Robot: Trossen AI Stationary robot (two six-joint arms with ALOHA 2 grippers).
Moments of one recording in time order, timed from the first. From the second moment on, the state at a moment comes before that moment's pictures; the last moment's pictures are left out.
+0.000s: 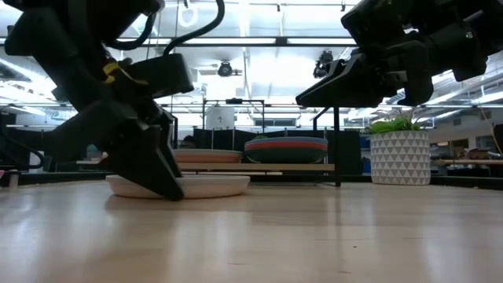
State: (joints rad) left arm -0.45 1.79 0.81 -0.03 -0.49 -0.41; right arm 0.28 1.55 0.50 0.72 0.28 -0.24
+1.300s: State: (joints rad) left arm 0.11 1.48 0.94 -0.25 -0.31 0.15; right arm 0.30 1.55 0.50 0.71 0.27 -0.23
